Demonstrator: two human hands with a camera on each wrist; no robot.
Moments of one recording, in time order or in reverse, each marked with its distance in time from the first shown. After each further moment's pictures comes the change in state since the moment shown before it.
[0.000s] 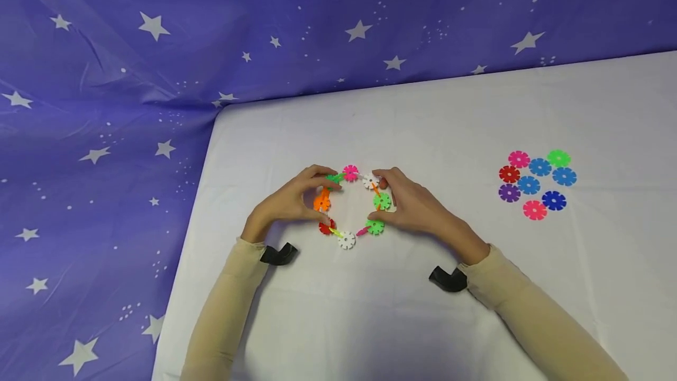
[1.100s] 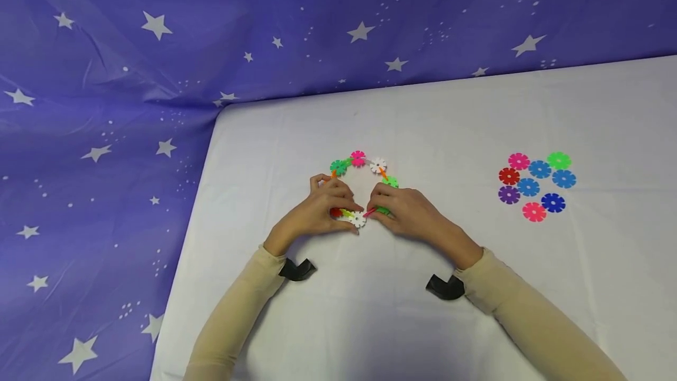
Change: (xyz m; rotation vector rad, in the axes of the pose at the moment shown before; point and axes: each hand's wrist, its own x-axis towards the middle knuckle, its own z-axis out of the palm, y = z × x) left_hand 0.014 0.027 0.041 0.335 0.045 0.151; right_hand 0.000 0.008 0.019 -0.156 0.182 -0.452
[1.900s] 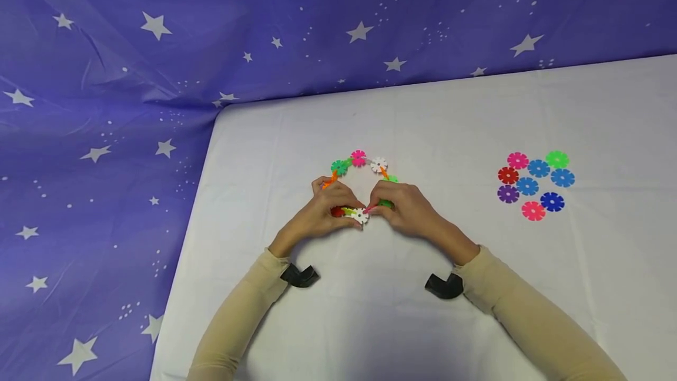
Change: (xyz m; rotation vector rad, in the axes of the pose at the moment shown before) left_hand 0.000 -0.003 0.017 -0.157 0.144 0.015; right_hand 0.001 0.006 0.004 0.202 0.045 0.131
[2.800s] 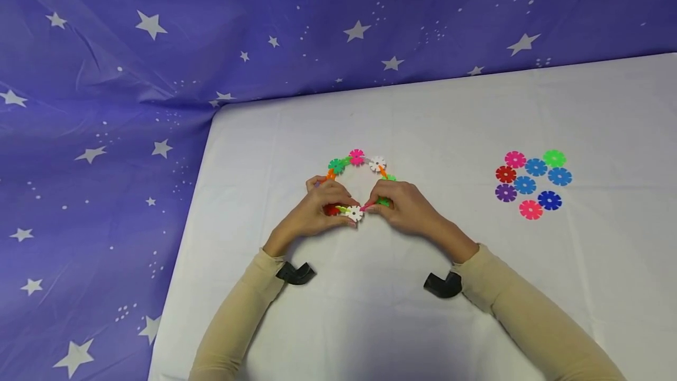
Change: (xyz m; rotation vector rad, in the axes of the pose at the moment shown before) left_hand -0.004 -0.006 -0.003 -0.059 0.031 0.000; right_hand 0.002 -0.002 -0.004 0.043 -0.045 0.102
